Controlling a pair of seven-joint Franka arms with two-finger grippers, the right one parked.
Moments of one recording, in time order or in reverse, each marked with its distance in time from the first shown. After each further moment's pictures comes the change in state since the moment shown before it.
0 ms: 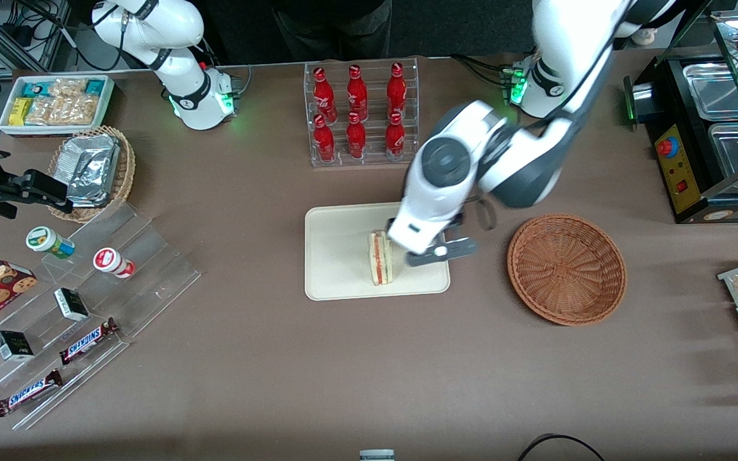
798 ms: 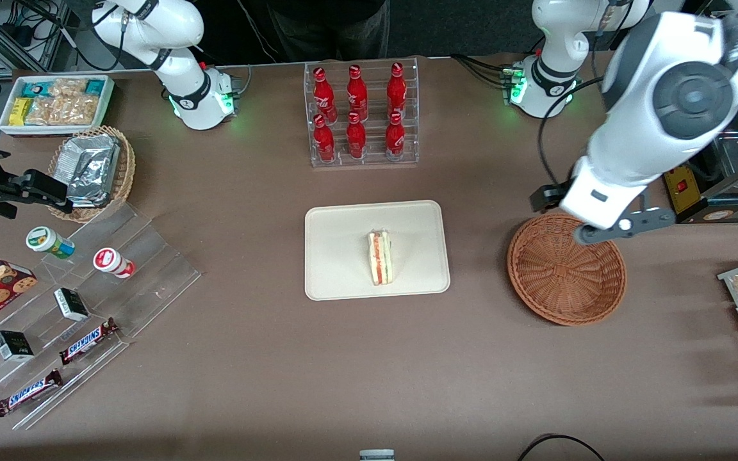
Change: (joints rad) arm 0.307 -0.234 0.008 -0.005 0.007 -0.320 0.387
